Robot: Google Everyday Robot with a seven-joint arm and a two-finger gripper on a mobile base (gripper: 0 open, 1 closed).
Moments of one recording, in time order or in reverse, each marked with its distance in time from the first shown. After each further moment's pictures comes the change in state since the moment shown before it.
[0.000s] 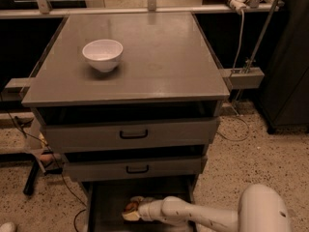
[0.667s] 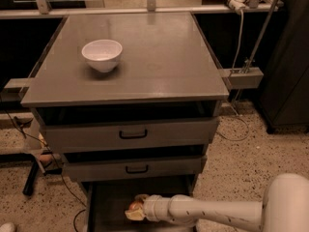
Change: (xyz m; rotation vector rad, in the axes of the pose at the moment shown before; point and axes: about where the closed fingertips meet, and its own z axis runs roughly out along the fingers) arm -0.054 0.027 -0.082 0.036 0.011 0.044
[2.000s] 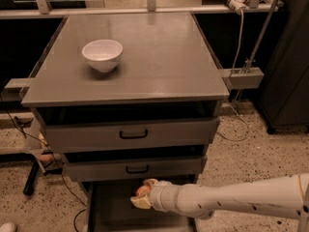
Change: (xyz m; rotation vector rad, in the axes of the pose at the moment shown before) arm -0.104 0.023 -0.117 0.141 0.051 -0.089
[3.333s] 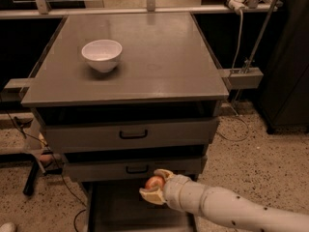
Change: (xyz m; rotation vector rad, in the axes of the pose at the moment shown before) arm -0.067 0.001 -0.116 0.063 -0.132 0.017
